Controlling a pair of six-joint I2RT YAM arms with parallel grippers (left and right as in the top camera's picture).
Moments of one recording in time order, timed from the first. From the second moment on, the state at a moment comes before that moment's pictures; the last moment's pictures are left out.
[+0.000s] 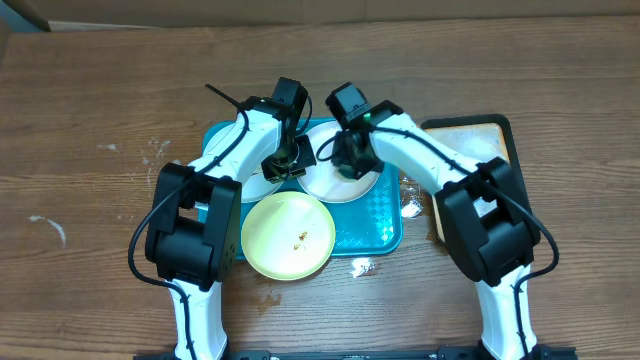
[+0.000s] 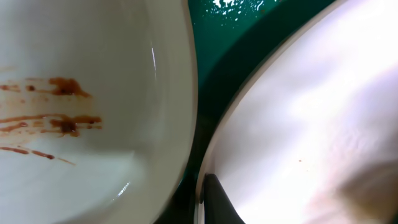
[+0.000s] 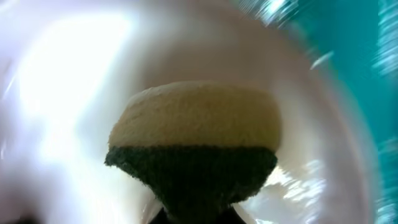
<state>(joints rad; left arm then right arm) -0.33 2.11 1.51 -0.90 0.11 -0.61 0.53 2.20 1.64 -0.78 0.01 0.73</state>
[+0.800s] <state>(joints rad) -0.35 2.11 1.51 -0.90 0.08 -0.62 0.48 2.21 1.63 -0.63 -0.01 0.84</state>
